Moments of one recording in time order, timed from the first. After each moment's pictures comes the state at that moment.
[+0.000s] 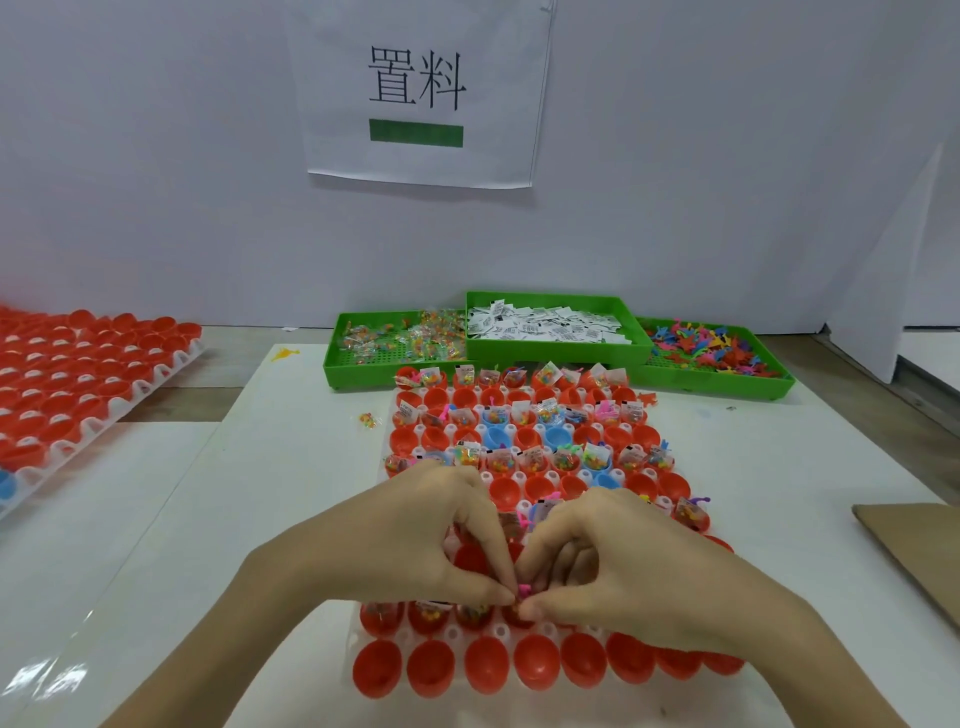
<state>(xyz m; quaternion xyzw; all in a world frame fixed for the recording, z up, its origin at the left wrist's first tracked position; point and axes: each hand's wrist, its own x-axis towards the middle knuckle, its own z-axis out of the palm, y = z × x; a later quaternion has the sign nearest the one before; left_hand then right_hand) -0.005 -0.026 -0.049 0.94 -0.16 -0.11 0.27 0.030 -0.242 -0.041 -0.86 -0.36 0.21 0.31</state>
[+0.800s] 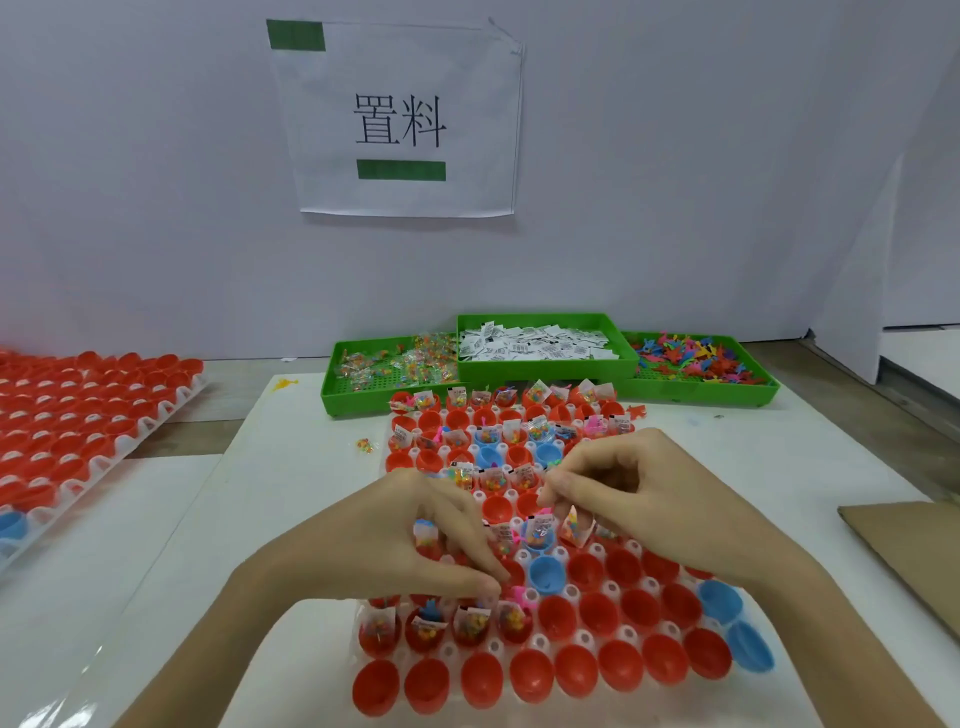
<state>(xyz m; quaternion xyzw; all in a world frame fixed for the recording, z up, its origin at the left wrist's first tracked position) 0.000 -0.007 -0.045 0.88 -0.24 -0.09 0.40 0.060 -0.265 -0.031 -0.81 -0.32 0.10 0.48</state>
